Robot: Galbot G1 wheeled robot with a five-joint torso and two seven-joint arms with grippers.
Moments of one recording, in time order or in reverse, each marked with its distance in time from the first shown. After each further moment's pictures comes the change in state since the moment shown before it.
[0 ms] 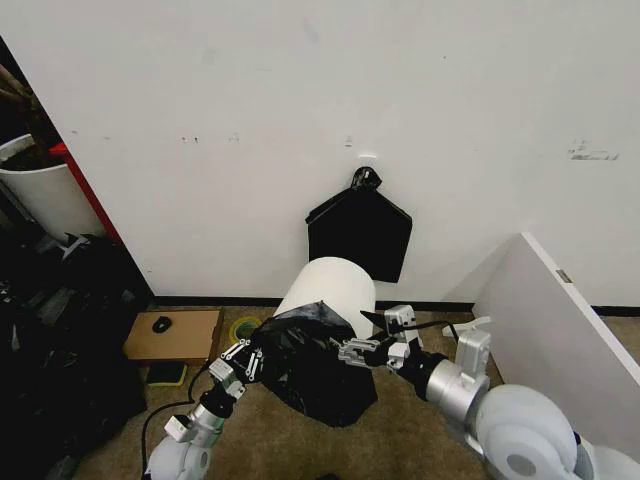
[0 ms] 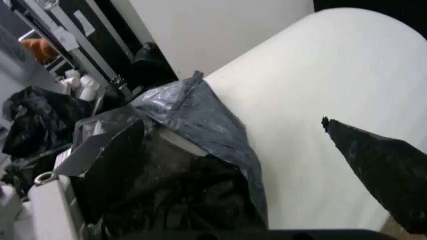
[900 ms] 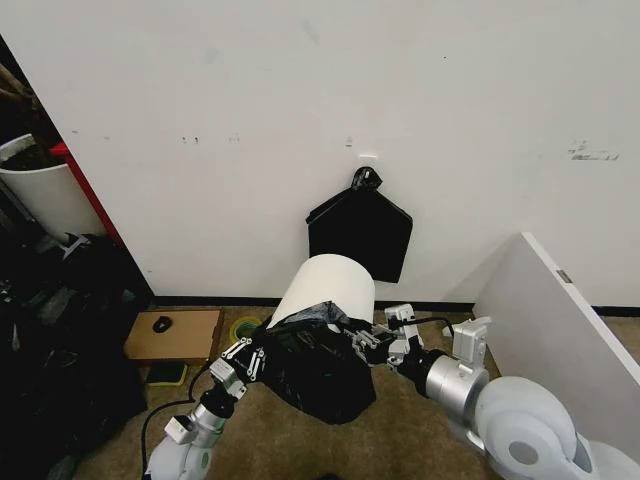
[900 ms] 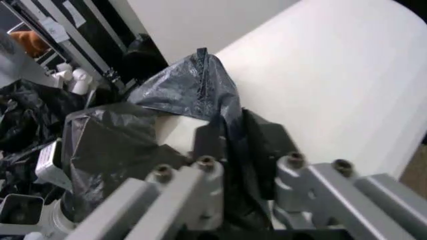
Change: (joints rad) left arm 0.009 -0.011 0.006 -0.018 0.021 0.003 -0.018; right arm -0.011 0.027 0.009 -0.007 -0.031 -0.048 0.002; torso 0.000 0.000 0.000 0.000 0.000
